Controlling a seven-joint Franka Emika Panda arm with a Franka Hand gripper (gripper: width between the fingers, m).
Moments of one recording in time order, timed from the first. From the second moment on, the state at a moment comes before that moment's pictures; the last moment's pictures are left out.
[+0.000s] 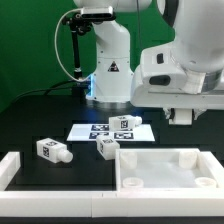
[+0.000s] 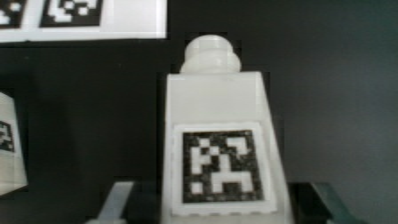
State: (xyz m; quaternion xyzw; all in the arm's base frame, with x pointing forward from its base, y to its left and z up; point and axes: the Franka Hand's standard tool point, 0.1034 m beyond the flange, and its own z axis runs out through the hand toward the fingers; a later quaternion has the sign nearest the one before) arm 0.496 0.106 0.085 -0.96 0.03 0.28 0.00
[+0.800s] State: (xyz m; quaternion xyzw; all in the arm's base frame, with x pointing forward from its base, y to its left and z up) arm 0.578 0.095 0.105 -1.00 0.02 0.00 0.03
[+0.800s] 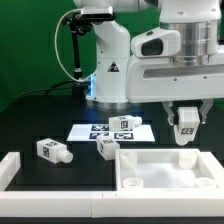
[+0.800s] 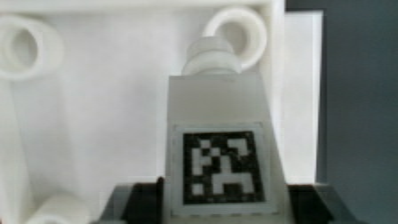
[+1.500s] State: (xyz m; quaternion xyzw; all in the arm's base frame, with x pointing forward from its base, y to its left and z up) arm 0.647 0.093 0.137 -0.98 -0.01 -0.21 0.02
